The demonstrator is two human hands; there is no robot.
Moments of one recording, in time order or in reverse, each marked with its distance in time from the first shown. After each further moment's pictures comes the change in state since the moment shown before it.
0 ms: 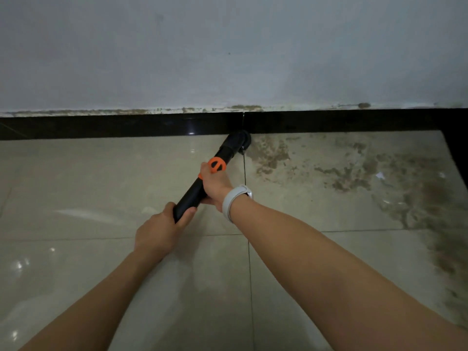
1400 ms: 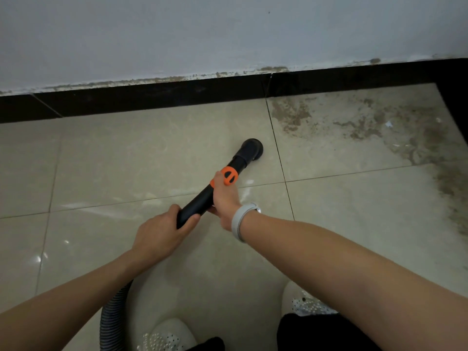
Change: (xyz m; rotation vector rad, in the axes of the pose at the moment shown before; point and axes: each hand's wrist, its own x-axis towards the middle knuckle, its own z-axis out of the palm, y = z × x) left_hand -0.076 -0.136 -0.038 0.066 -0.106 0.230; right_hand -0.100 0.103 0.107 0.221 0.186 0.054
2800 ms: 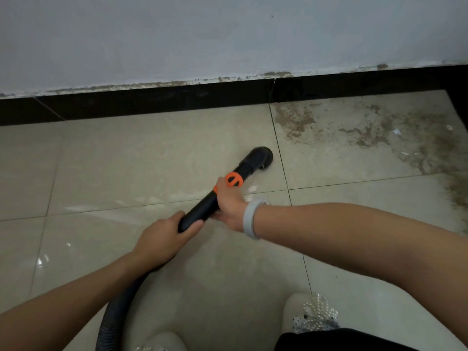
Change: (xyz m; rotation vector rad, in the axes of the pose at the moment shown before) left_hand 0.009 0.007 0.000 -0.131 -0.108 -0.022; right_hand 0.016 -0.012 -0.009 -0.005 -0.091 0.078
